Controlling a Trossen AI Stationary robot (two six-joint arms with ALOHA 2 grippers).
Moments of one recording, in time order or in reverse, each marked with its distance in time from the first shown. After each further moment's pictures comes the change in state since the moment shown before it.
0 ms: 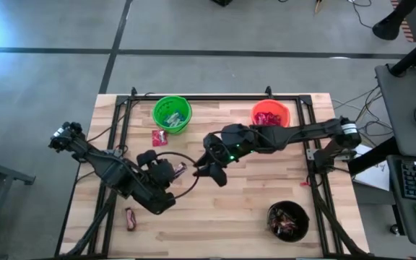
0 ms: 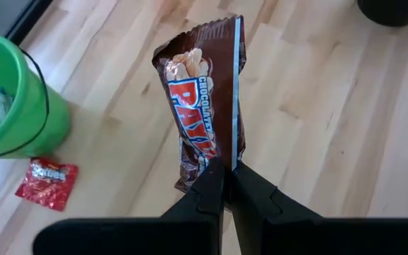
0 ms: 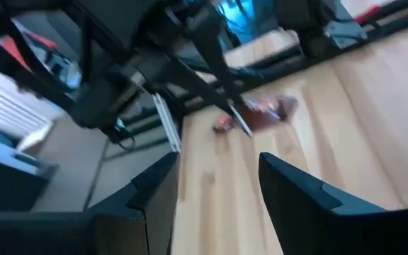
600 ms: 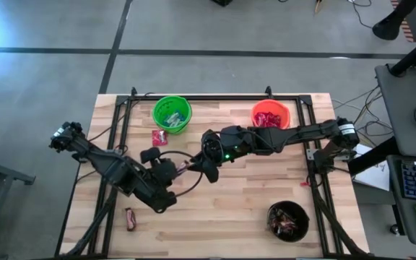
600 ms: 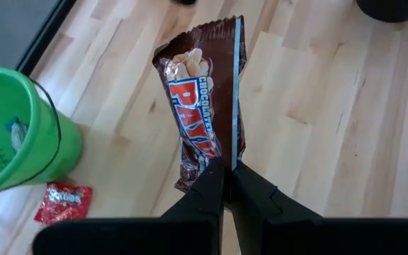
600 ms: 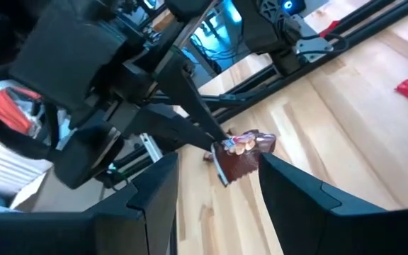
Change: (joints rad) left arm 0.027 0.000 0.000 0.025 -0.025 0.119; right arm 0.011 0.023 -0.004 0.077 0.133 0.142
